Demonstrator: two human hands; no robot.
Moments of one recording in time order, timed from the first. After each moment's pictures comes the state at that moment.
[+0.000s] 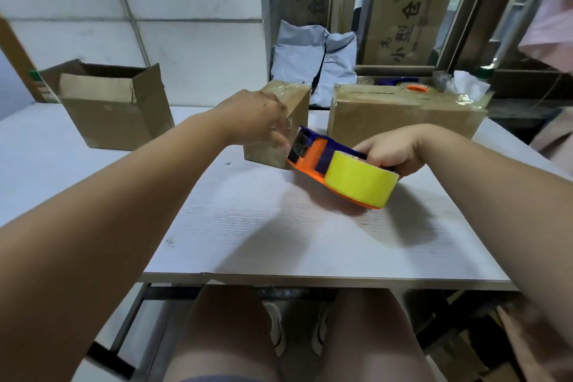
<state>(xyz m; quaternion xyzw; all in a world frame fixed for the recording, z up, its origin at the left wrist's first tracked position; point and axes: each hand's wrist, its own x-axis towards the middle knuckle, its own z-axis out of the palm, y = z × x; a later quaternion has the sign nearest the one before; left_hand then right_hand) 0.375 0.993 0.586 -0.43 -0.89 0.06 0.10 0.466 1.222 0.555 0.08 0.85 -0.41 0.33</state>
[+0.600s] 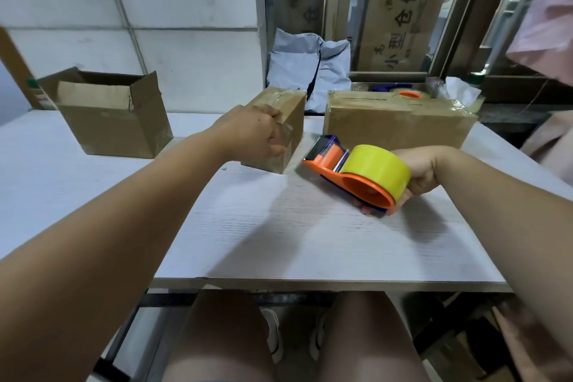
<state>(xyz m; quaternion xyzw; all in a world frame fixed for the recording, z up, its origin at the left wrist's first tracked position) 0.383 0.992 0.574 -0.42 -0.90 0.04 0.13 0.493 1.250 0.544 0.14 0.74 -0.57 0.33</state>
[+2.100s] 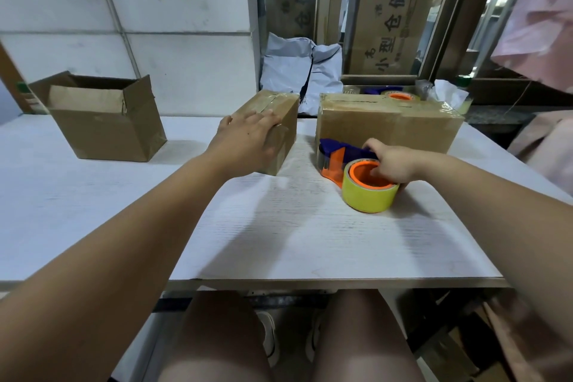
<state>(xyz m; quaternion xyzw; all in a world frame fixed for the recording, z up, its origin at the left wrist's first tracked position) 0.401 0.994 0.555 -0.35 -0.92 -0.10 0.13 0.483 1.255 0.540 0.14 0.97 -0.14 0.10</state>
